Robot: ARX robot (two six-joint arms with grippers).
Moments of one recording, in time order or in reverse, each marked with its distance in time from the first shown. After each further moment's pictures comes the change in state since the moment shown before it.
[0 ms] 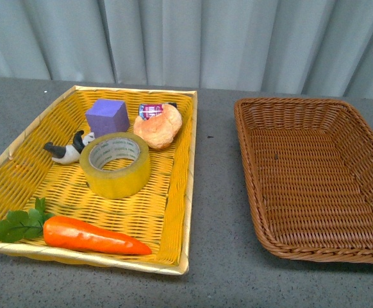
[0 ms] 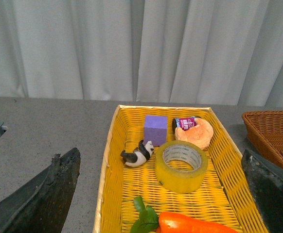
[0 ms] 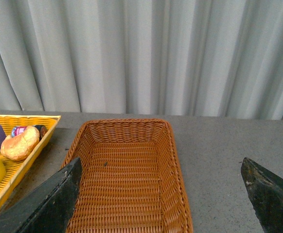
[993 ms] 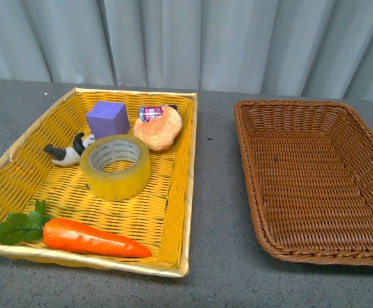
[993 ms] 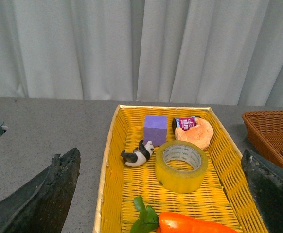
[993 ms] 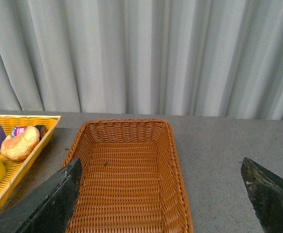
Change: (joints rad) left arm 0.000 0.000 0.000 0.000 0.000 0.000; right arm 0.000 0.000 0.000 0.000 0.000 0.000
